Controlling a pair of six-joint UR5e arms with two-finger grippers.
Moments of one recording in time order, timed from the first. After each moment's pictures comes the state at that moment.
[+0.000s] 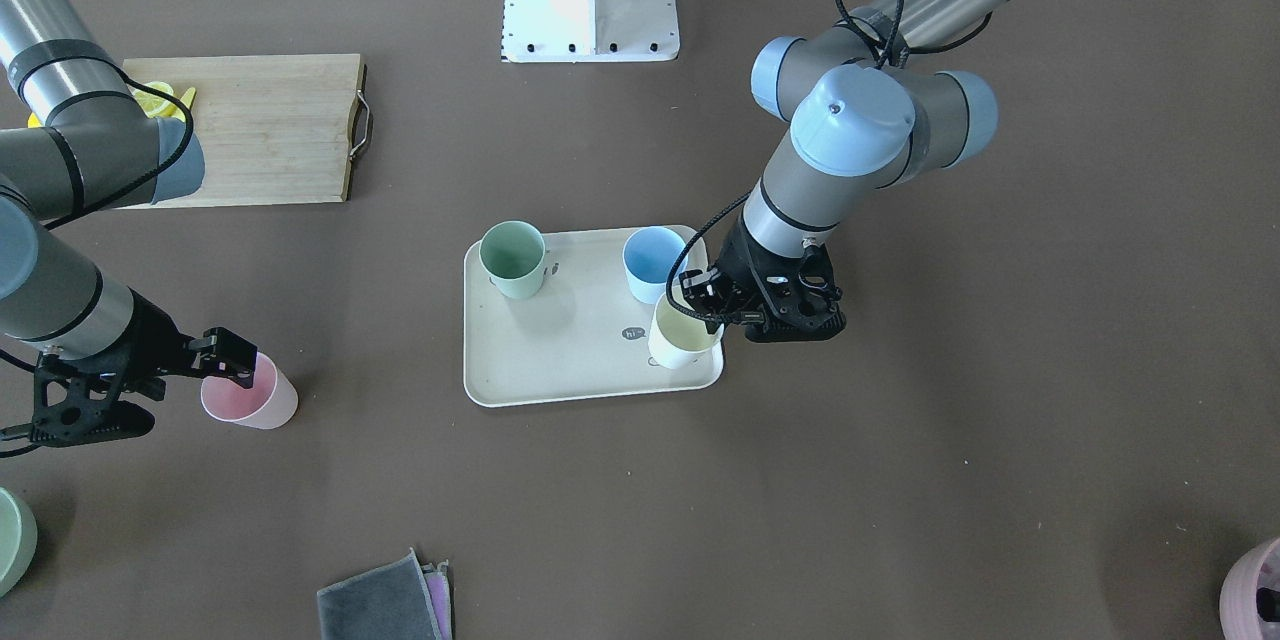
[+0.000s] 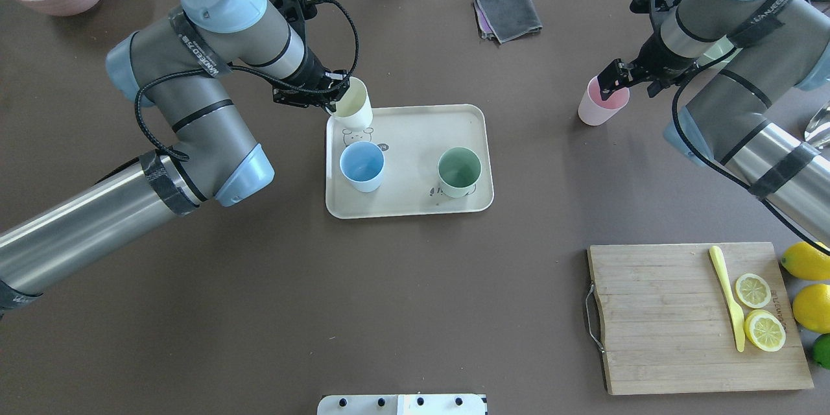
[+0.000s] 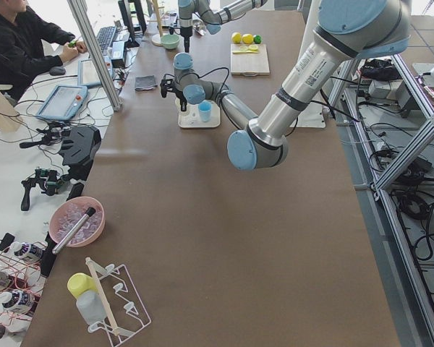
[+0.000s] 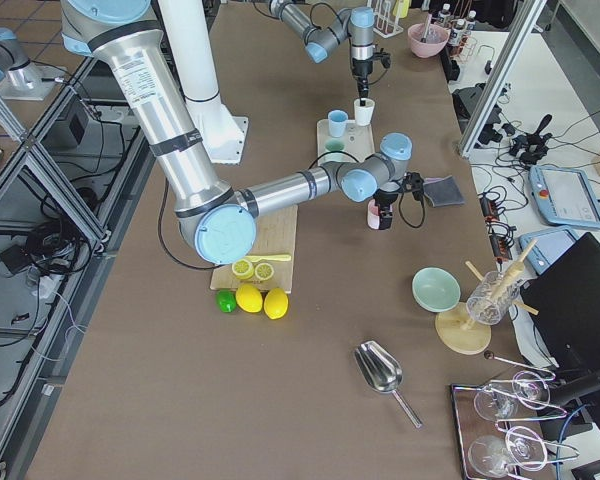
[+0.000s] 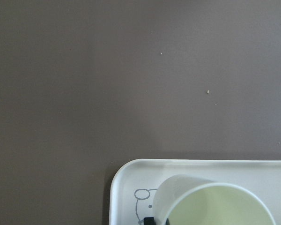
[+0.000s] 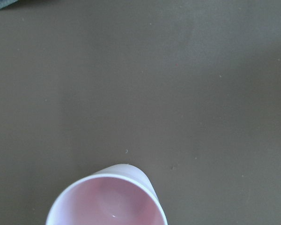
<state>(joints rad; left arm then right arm) -0.75 -2.30 -1.43 -1.92 -2.05 -1.23 1.00 -1.12 1.40 -1.27 2.20 0.70</state>
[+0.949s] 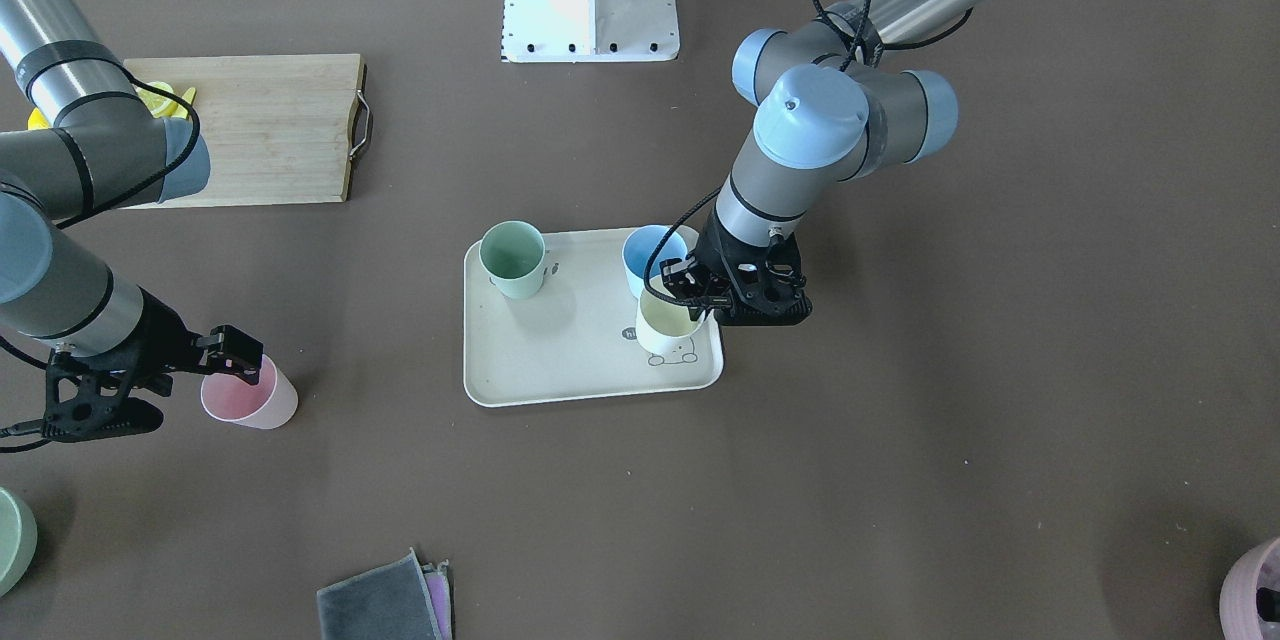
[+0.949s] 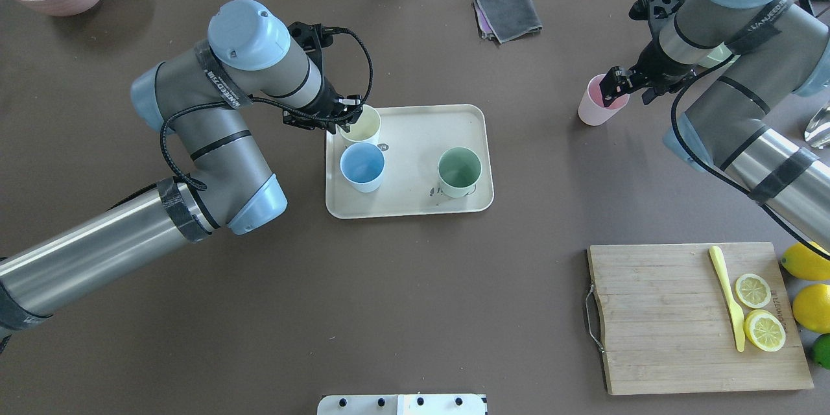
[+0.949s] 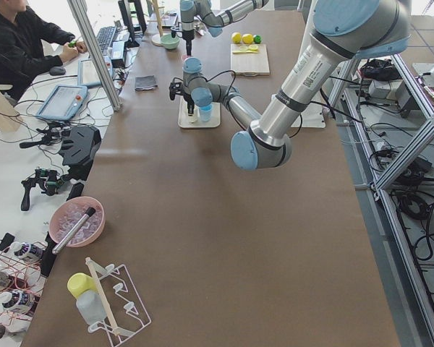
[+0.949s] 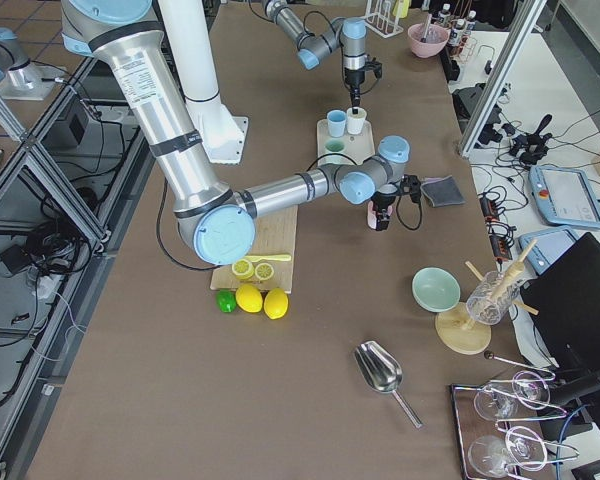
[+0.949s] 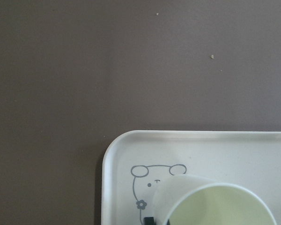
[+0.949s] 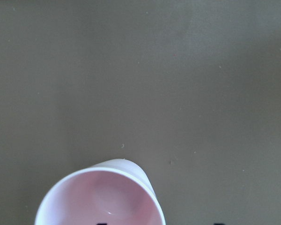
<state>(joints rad) -0.69 -2.30 -1.43 -1.93 -1.97 -1.23 0.99 -1.13 1.40 -1.27 2.19 0.70</state>
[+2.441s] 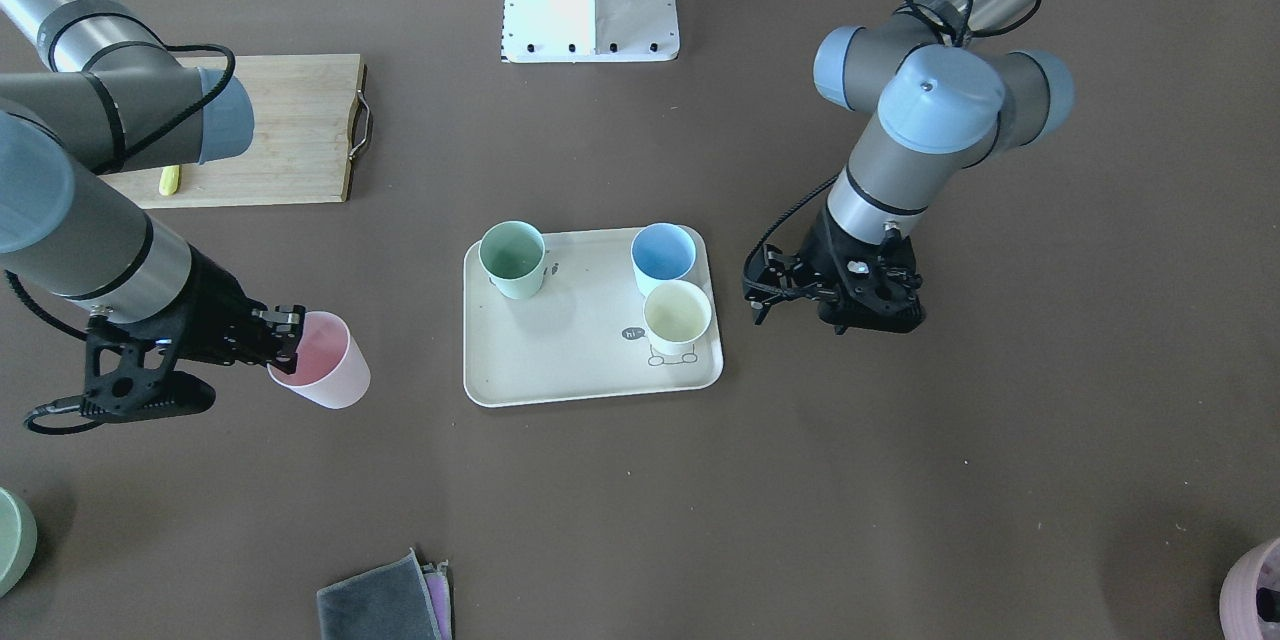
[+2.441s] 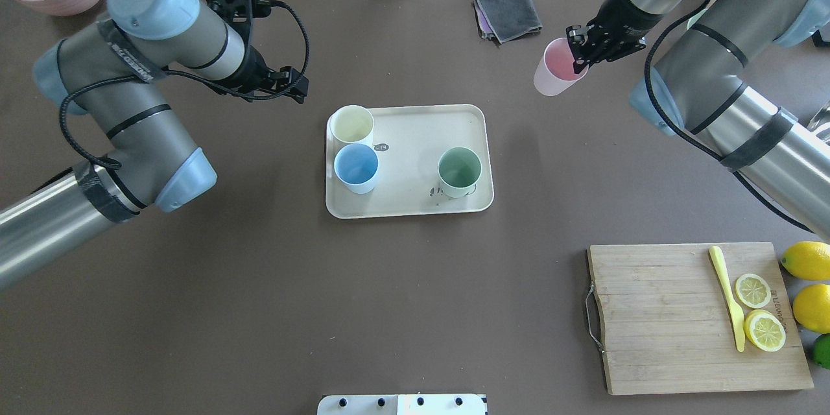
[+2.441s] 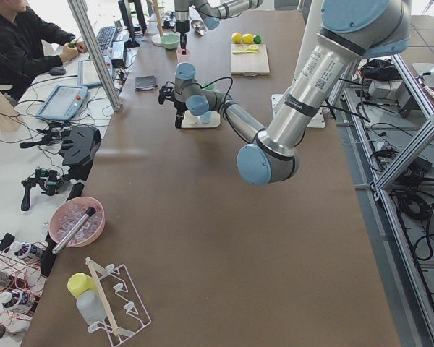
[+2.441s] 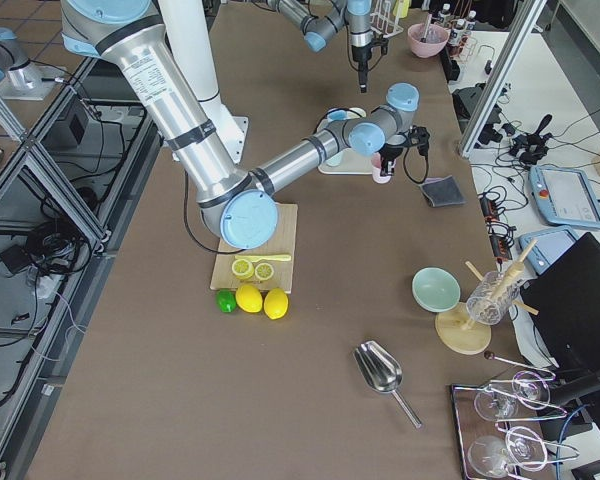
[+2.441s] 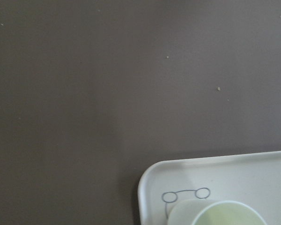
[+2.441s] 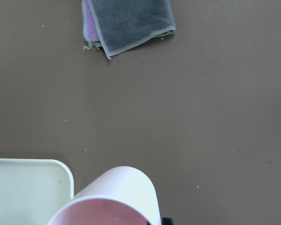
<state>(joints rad) -0.85 -2.12 -1.57 -1.91 -2.04 -0.92 0.97 -0.97 1.51 -1.42 2.25 0.84</state>
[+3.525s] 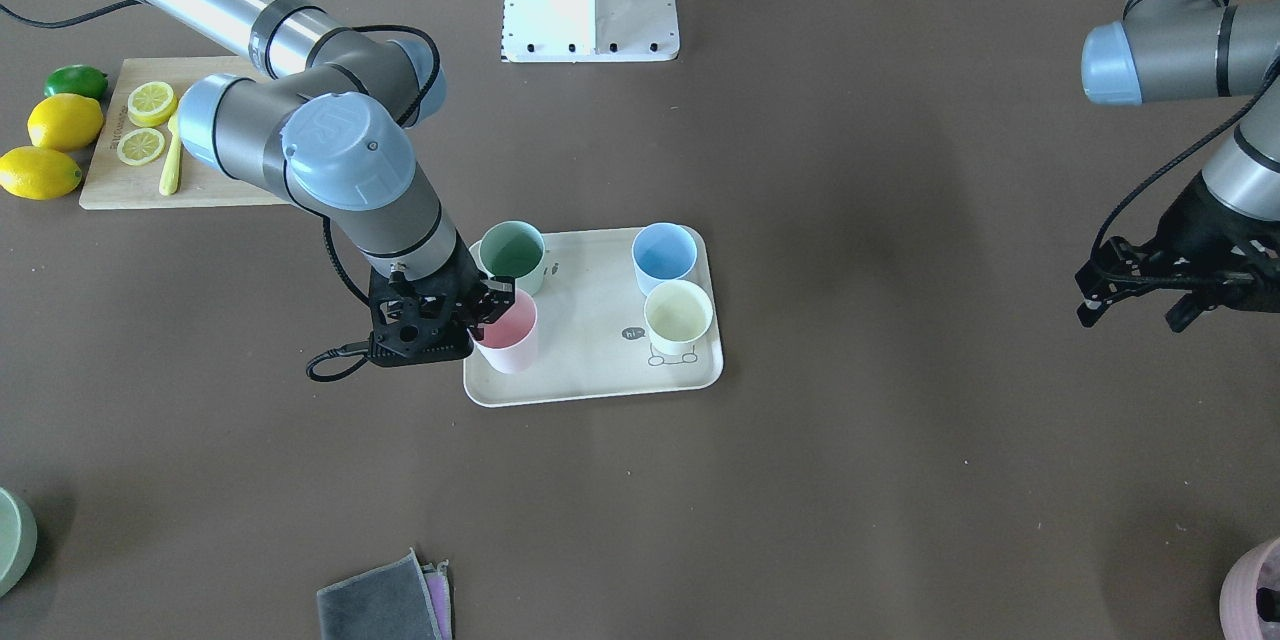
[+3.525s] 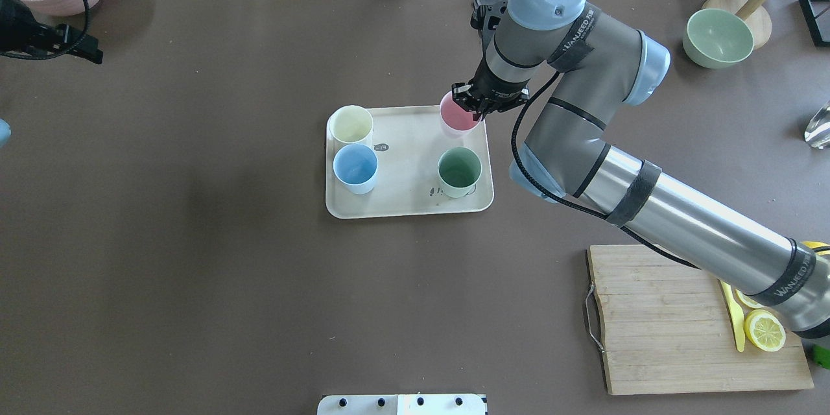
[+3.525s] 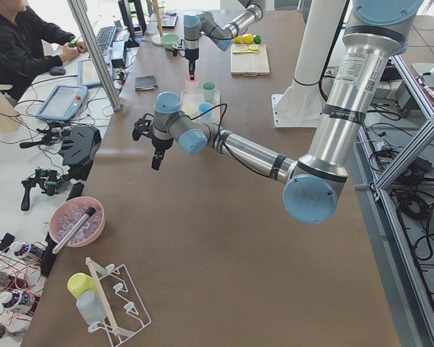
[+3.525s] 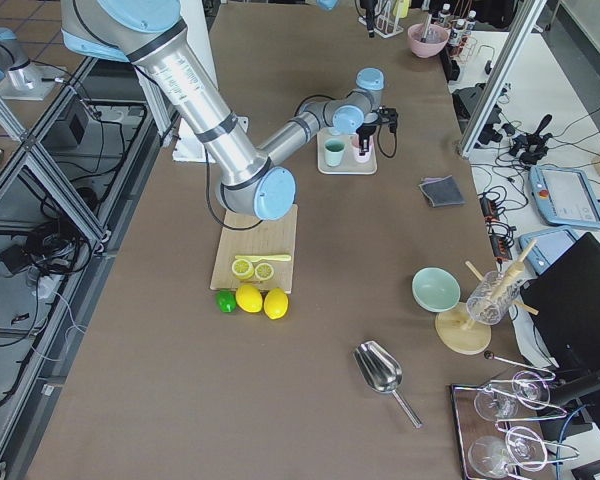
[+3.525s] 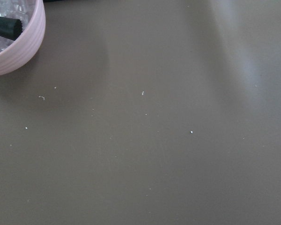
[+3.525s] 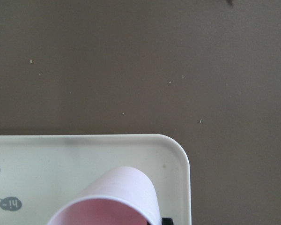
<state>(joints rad) -1.17 -1.81 -1.66 -1.94 -2.12 -0.64 0.75 -0.82 1.40 -1.36 2.06 1.03</state>
